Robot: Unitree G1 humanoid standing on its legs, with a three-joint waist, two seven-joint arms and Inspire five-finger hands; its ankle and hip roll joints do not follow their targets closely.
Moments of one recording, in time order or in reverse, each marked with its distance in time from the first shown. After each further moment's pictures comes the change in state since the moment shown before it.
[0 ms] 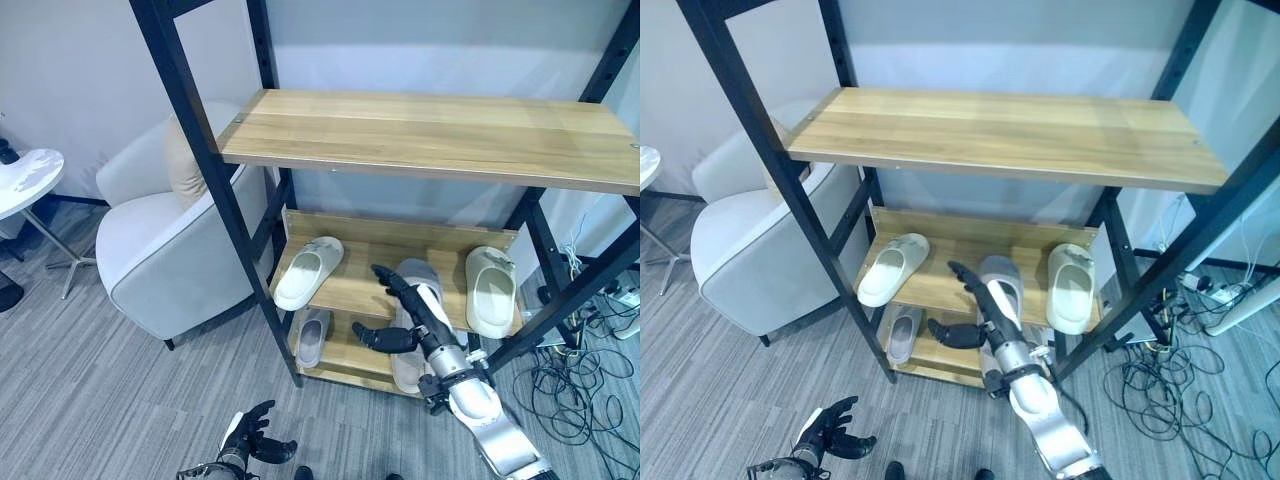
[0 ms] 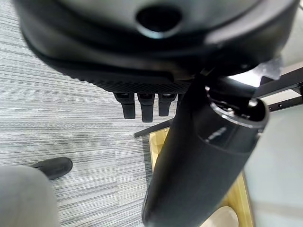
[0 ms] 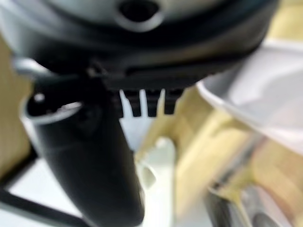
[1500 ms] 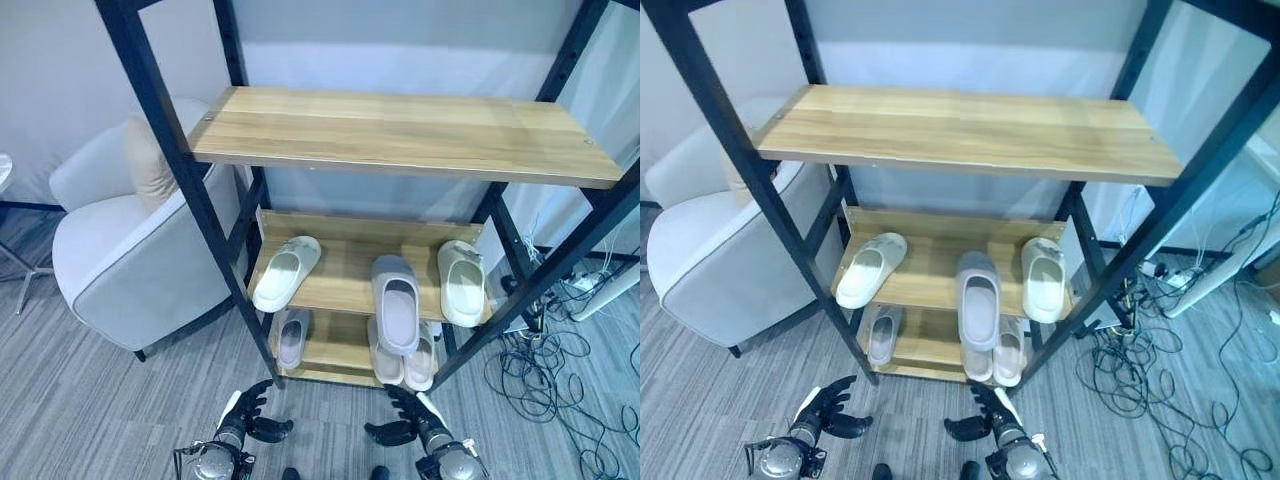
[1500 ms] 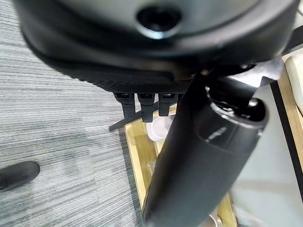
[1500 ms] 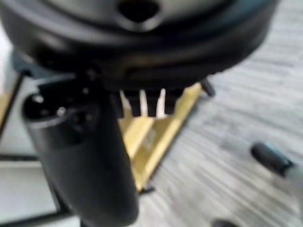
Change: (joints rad) left arm -0.070 0.051 -0.003 -0.034 -0.001 -0.001 -0.020; right arm 0.097 0.133 0.124 0.642 0.123 0.080 0.090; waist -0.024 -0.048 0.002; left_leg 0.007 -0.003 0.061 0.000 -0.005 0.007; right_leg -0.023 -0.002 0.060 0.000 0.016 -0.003
